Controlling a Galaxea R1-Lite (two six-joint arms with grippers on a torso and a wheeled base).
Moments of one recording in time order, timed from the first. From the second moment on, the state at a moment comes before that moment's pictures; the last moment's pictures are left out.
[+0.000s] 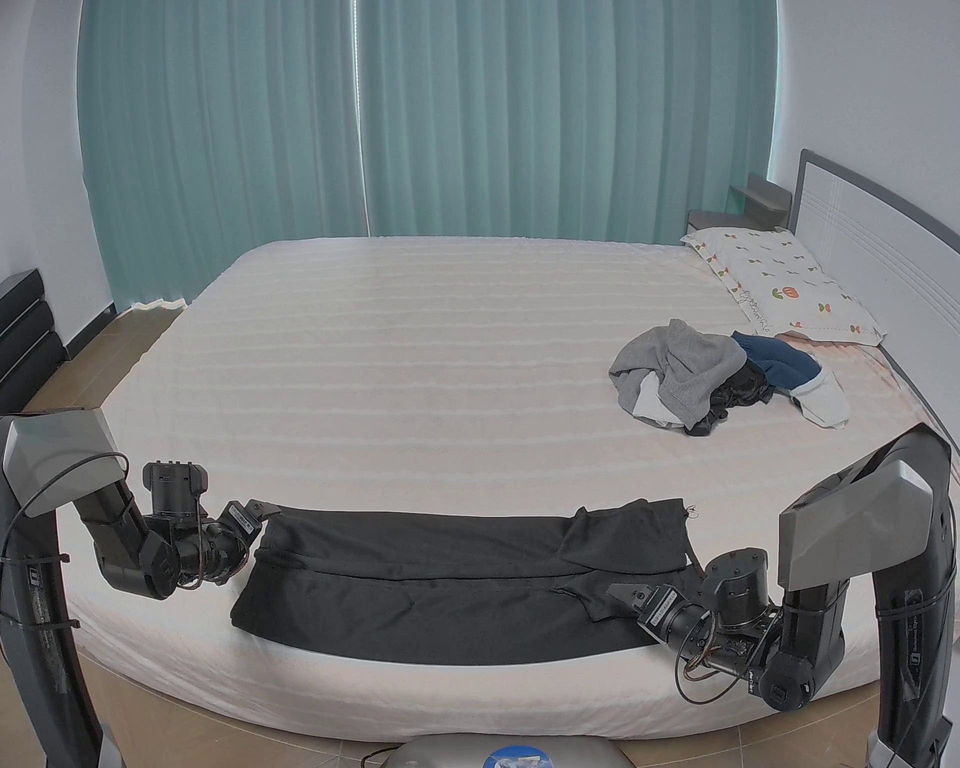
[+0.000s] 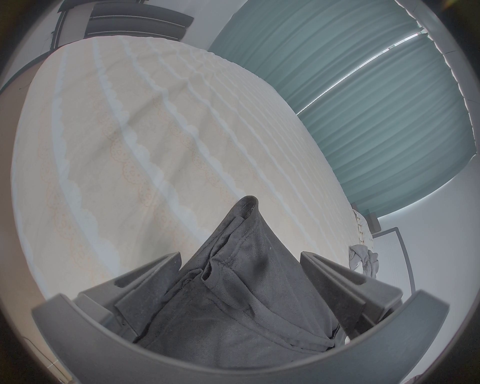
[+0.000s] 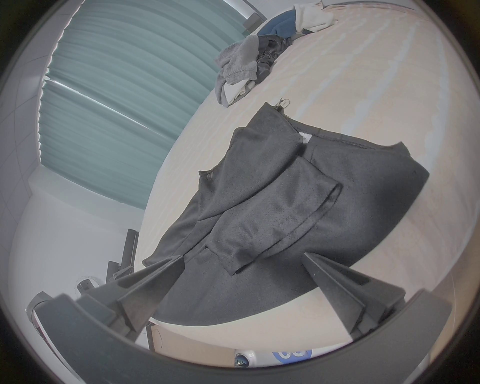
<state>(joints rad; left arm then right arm) 0.07 2.29 -0.70 -0.90 -0.17 -0.85 0.49 2.40 -0.33 -1.49 -0.05 1.04</state>
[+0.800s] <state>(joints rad) 0.07 2.29 -0.70 -0.91 -0.17 -0.85 0.49 2.40 -0.34 -1.50 -0.05 1.03</state>
